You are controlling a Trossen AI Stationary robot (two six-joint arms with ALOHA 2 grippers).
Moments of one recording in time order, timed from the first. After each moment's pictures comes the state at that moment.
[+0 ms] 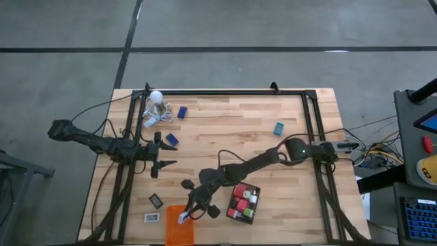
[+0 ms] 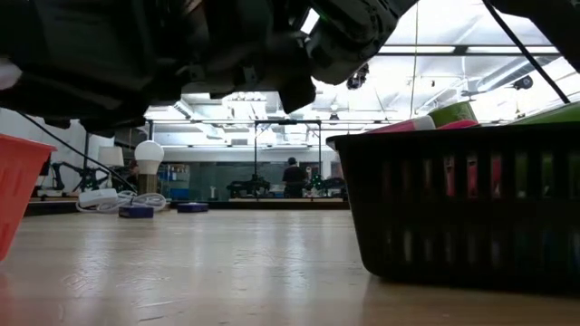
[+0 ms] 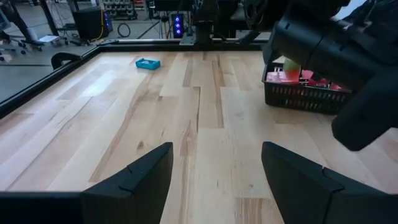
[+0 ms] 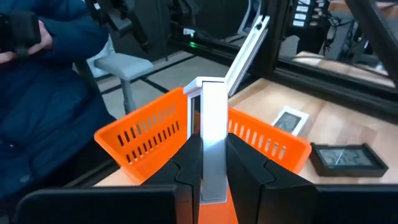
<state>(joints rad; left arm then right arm) -0.28 0.31 0.01 0.05 -0.29 -0.06 0.25 2.42 1.68 0.48 -0.54 -0.09</state>
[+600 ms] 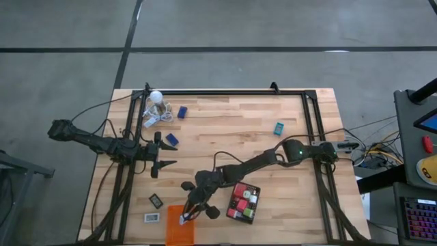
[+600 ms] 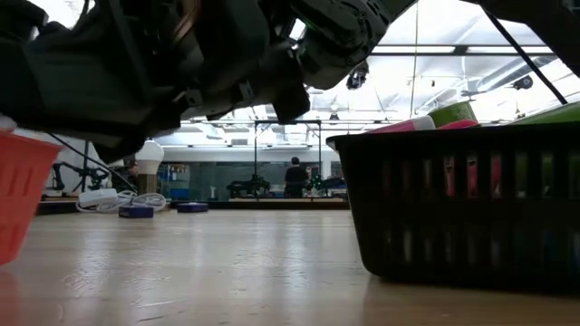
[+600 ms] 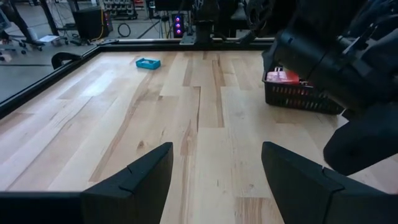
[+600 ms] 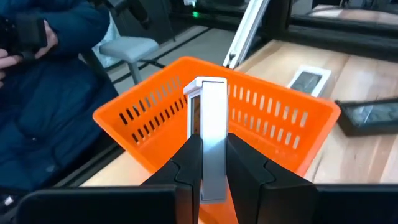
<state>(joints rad) -0.28 0.31 0.01 0.05 -0.29 -0.06 0.25 2.46 1.74 0.35 -0.57 -0.02</state>
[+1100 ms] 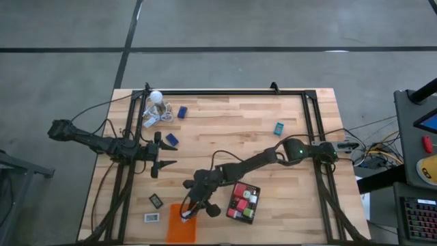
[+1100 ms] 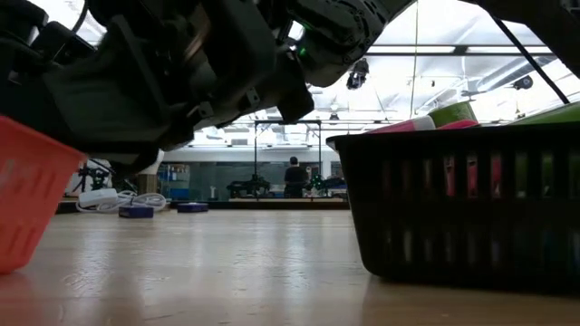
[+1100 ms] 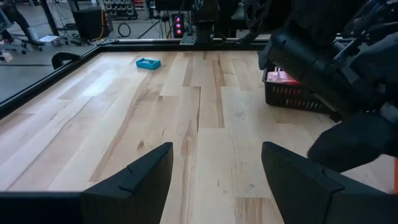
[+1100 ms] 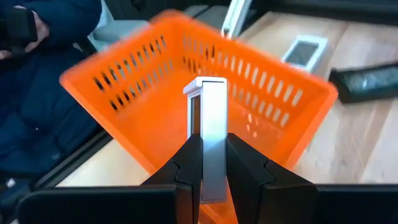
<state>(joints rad) -0.28 0.31 0.01 0.05 -0.29 -0.06 0.24 2.45 1.74 0.24 -0.56 -0.02</state>
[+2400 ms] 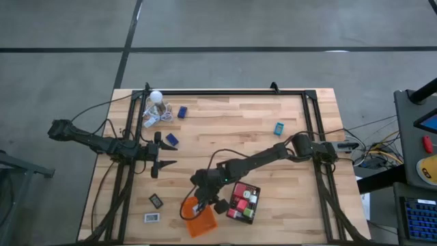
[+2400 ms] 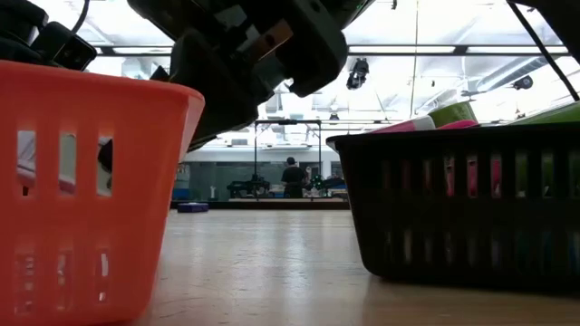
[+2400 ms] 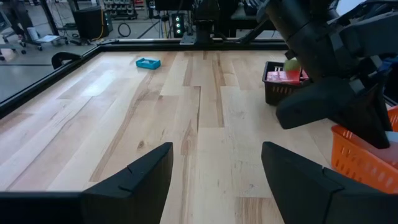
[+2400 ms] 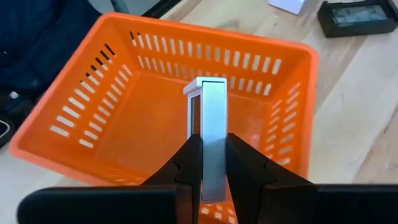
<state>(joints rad) -0.28 0.31 0.01 0.05 -0.29 -0.06 0.25 2.31 1.74 -0.22 -0.42 -0.24</state>
